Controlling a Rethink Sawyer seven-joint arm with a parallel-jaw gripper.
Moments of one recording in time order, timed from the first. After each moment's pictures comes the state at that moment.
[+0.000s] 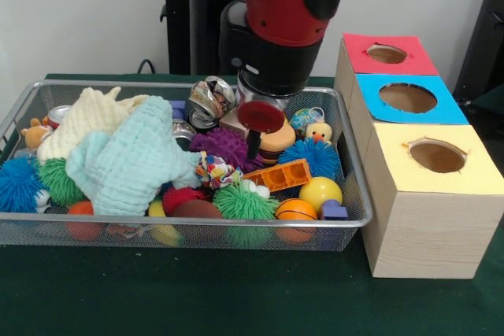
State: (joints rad) arm -0.21 -0.47 0.03 1.33 -0.21 0.91 0.33
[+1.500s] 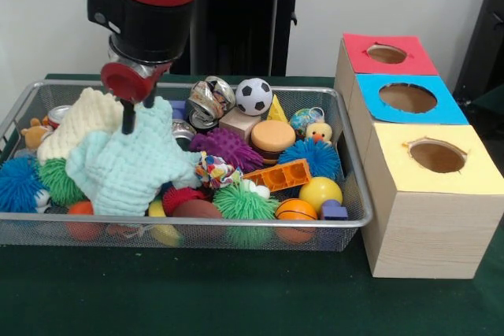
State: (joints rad) arm -0.38 -0.55 0.01 1.30 -0.32 0.96 0.33
